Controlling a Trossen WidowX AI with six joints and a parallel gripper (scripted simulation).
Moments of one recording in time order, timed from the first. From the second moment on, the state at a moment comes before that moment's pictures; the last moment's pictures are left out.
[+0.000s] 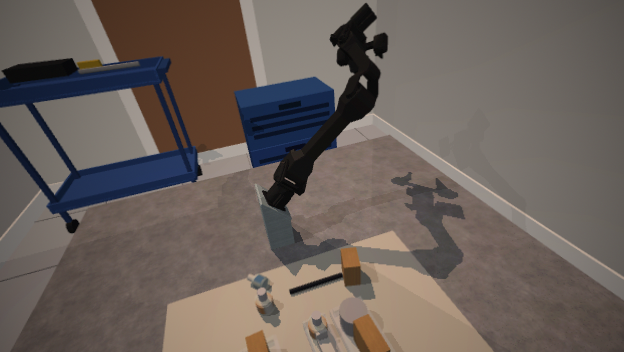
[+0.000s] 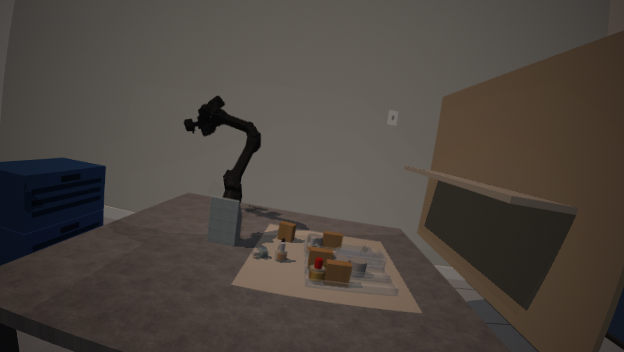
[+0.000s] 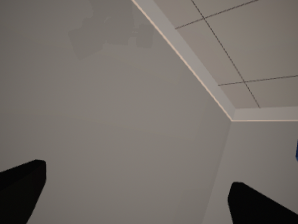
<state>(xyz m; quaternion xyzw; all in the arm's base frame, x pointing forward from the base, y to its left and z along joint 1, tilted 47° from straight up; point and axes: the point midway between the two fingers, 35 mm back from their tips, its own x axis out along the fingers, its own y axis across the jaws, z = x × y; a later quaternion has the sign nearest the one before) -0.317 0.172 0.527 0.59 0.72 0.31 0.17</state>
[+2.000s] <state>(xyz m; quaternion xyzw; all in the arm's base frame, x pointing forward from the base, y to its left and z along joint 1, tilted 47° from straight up) 0.268 0.372 0.324 0.26 0.24 0.23 0.91</state>
